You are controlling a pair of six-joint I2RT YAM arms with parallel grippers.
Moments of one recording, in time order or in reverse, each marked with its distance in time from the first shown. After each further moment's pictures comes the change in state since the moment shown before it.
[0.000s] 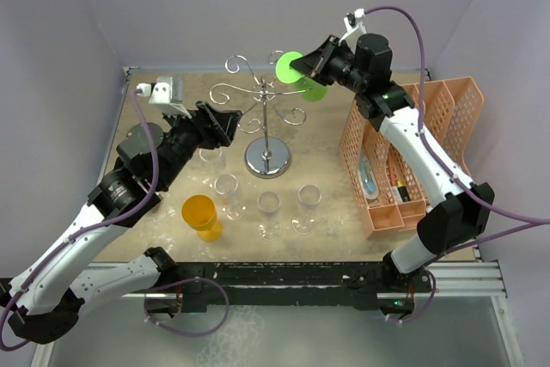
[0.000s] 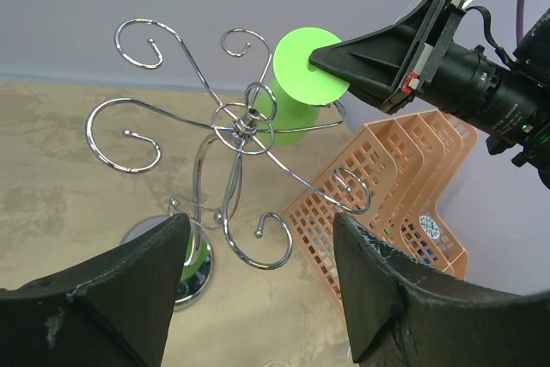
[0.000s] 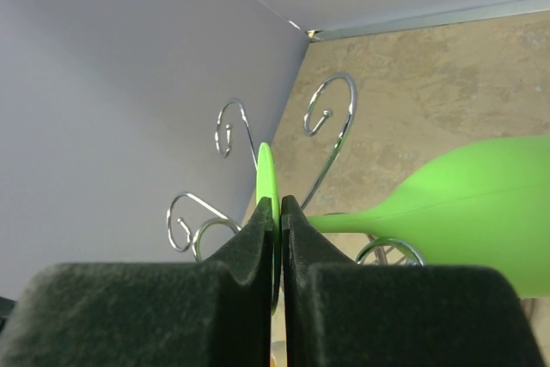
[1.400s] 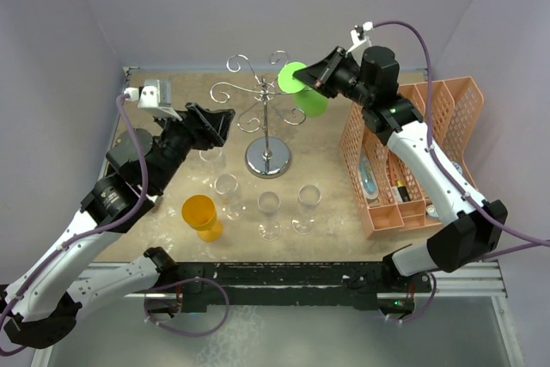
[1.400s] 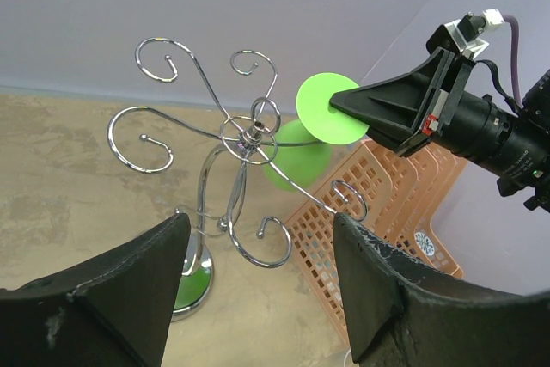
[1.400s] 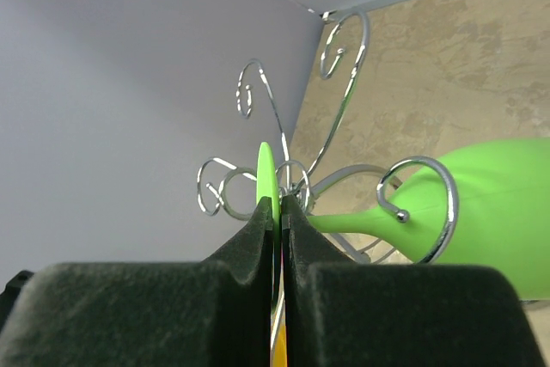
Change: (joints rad) left arm 0.000 -0.046 -0.015 0.017 -0.029 -0.003; right arm 0.011 -0.120 -0.119 -0.008 -0.006 0.117
